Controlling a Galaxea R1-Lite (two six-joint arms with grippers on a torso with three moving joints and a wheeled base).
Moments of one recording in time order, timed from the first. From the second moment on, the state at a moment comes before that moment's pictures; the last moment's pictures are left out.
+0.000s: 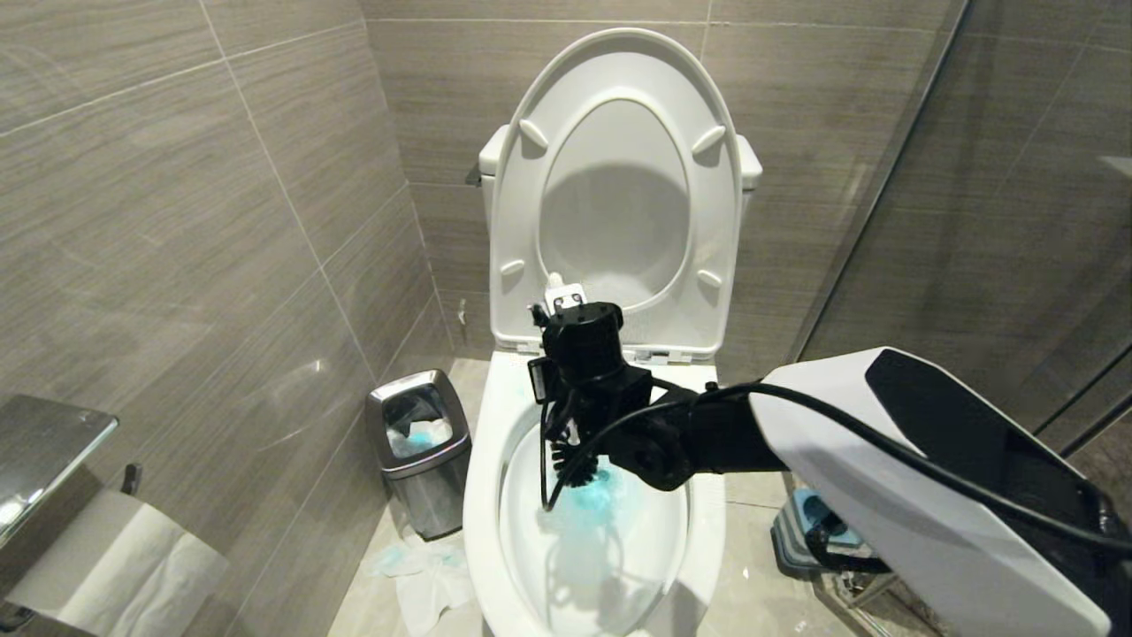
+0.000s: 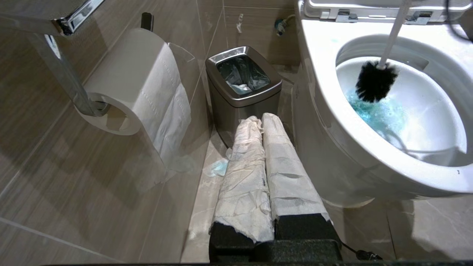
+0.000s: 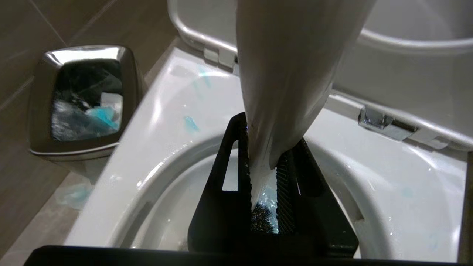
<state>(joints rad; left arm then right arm) 0.00 0.00 0.00 0.01 0.00 0.01 0.76 2.47 -1.79 -0.44 -0.54 0.02</state>
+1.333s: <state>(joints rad) 0.00 0.00 0.00 0.01 0.00 0.01 0.71 2.54 -1.91 -0.39 -0.62 0.02</state>
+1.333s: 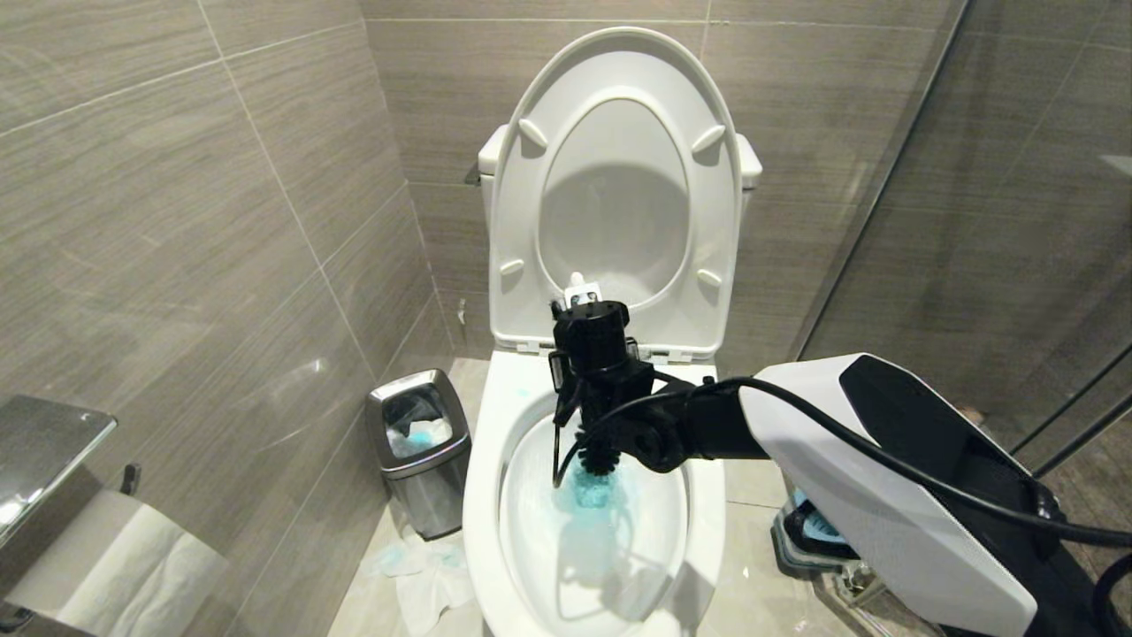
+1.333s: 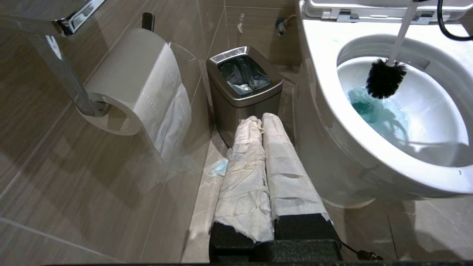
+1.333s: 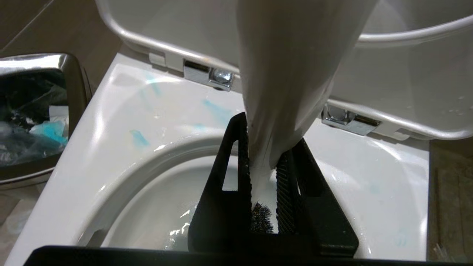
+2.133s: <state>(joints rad) 0.00 0.00 0.00 0.01 0.00 0.01 0.70 2.67 -1.98 -0.41 -0.62 0.03</state>
